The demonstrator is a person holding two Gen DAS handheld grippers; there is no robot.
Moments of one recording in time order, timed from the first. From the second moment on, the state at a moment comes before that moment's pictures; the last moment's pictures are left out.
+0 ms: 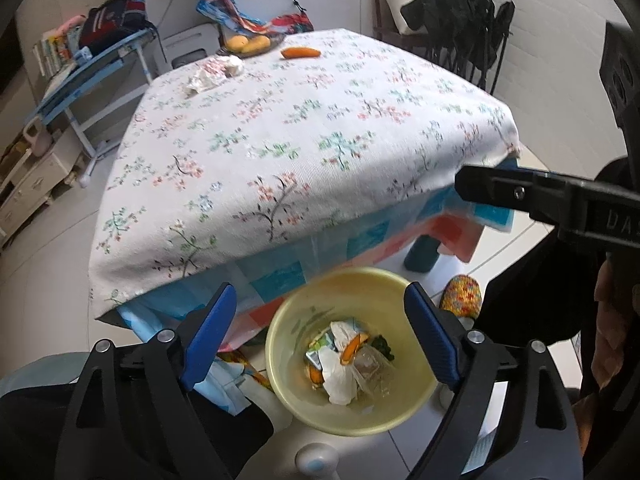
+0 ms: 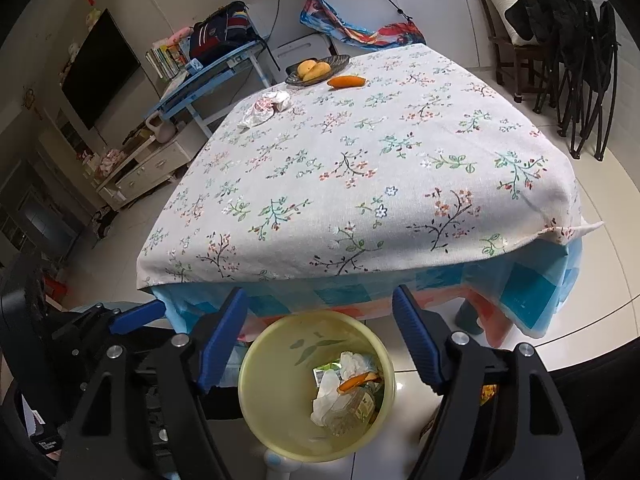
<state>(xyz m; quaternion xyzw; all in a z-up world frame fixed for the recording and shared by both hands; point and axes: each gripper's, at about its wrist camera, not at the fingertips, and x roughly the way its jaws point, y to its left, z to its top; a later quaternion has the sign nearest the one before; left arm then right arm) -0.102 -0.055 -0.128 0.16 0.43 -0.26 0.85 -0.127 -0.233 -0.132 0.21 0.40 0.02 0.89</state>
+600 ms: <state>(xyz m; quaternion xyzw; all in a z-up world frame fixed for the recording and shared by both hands) 0.014 -0.003 -0.075 0.01 0.41 -0.16 0.90 -0.069 -0.238 -0.094 0.15 0.37 0.04 0.91</state>
